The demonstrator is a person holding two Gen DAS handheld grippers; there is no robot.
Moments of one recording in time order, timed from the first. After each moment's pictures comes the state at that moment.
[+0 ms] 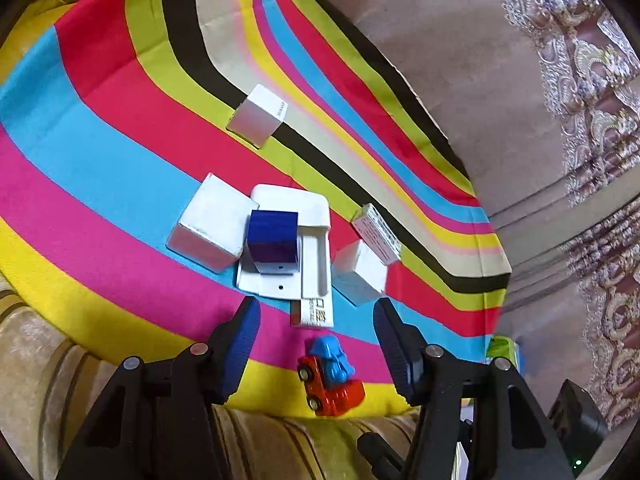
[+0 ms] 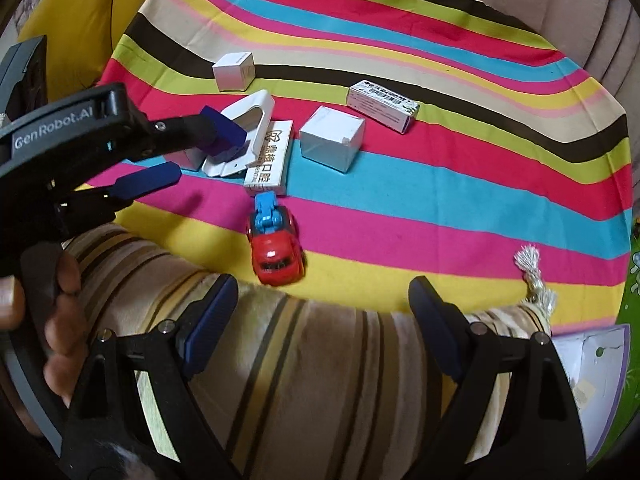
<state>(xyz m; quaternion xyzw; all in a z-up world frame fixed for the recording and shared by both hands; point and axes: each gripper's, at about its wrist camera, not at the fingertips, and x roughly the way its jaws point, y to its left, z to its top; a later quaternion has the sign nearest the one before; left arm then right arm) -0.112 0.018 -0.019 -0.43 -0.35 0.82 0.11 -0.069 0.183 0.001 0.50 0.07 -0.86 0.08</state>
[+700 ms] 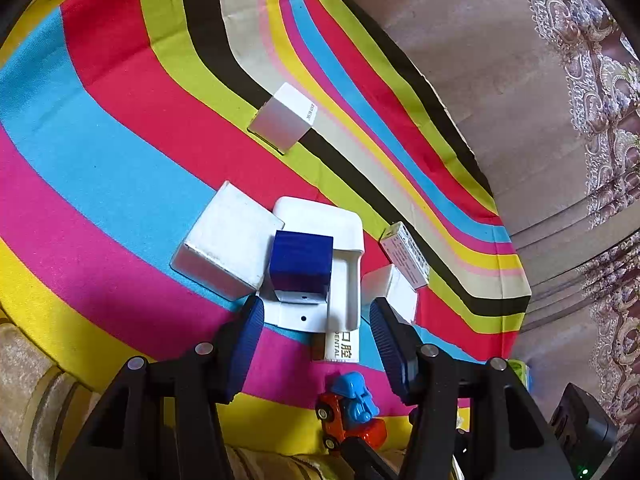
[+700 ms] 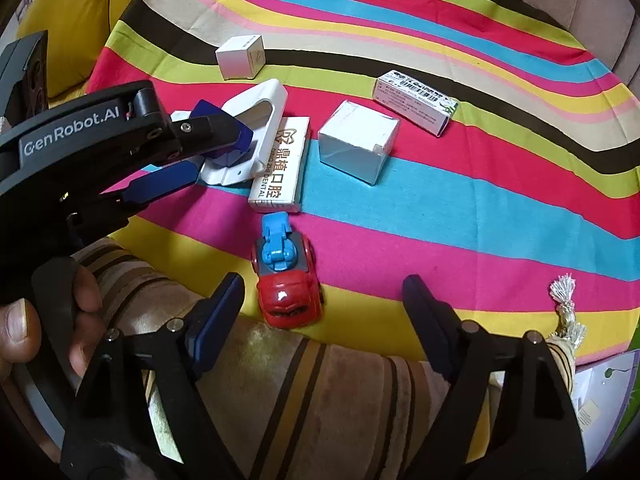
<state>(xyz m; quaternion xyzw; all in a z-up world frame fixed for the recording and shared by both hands) -0.131 0.015 -0.040 -0.43 -0.37 0.82 0.07 -0.102 0.170 -0.018 0.53 0.07 -0.84 0.10</state>
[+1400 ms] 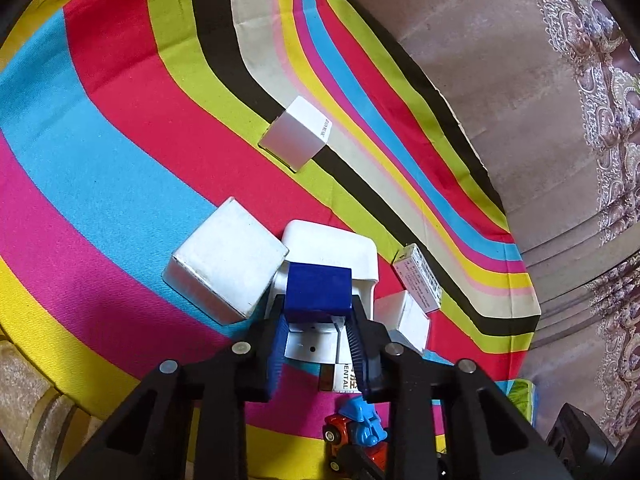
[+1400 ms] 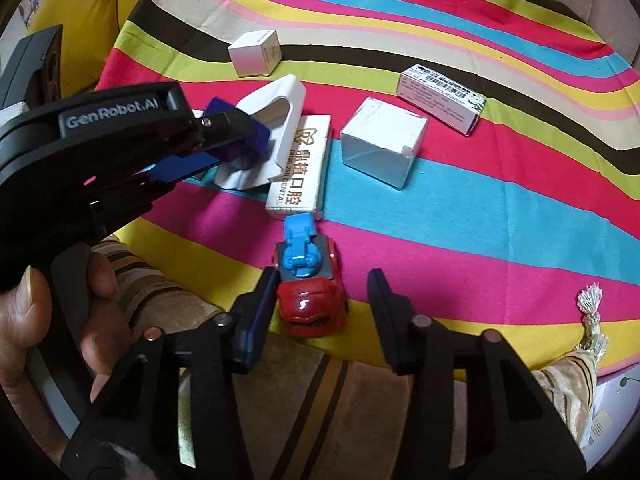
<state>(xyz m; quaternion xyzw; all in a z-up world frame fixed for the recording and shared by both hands) -0.140 0.015 -0.041 -0.42 -0.37 0.83 0.04 -0.114 0.162 -0.026 0.53 0.05 -0.83 0.14</state>
